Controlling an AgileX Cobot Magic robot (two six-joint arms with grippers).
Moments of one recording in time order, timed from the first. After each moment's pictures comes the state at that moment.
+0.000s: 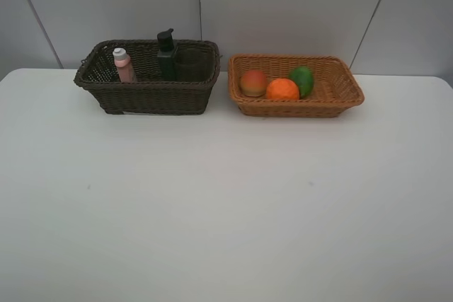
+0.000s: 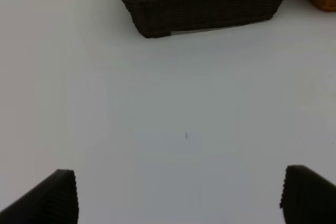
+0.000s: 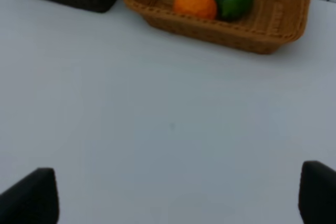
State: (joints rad) left arm -0.10 -0.01 -0.51 0.00 1.06 0.02; right arm 0.26 0.17 -0.63 0.08 1.15 -0.09
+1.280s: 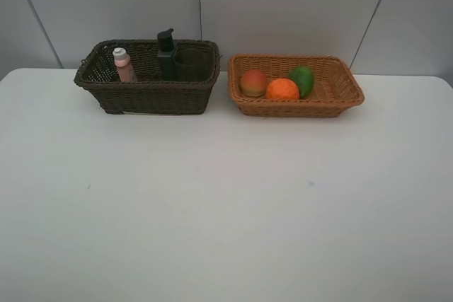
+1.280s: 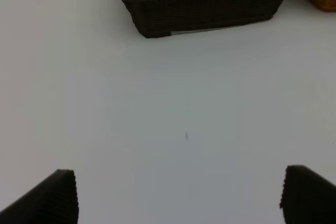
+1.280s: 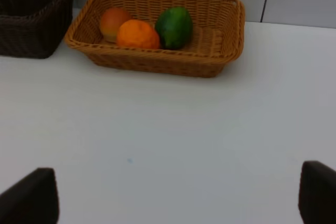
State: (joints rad) left arm -0.10 -0.01 -0.51 0.00 1.06 0.02; right arm 0.04 0.00 -0.53 0.10 1.07 -0.10
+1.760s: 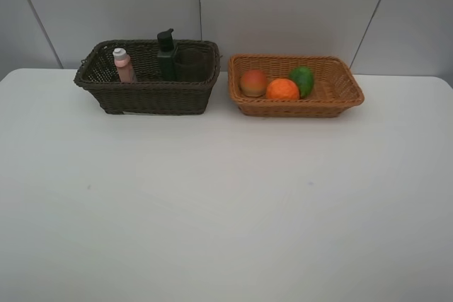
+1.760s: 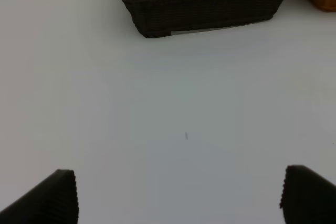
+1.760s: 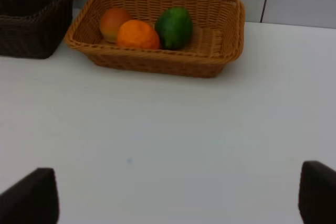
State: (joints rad) left arm -0.10 -0.01 -0.51 0.00 1.06 0.02; right arm 0.04 0.00 -0.53 0.10 1.07 -0.10
